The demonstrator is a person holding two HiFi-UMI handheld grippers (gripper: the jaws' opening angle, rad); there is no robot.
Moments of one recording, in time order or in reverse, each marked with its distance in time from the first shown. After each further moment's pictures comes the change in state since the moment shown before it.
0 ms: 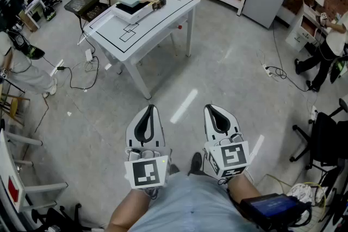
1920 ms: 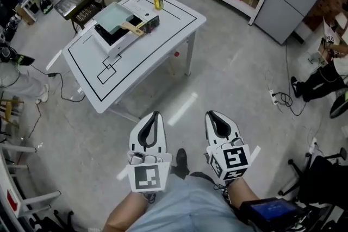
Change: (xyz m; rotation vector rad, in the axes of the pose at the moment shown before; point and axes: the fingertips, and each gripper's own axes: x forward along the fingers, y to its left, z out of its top) left arm 0.388 0.003 -0.054 -0.020 0.119 0.007; right arm 0.319 -0.237 0.006 0.085 0.133 0.078
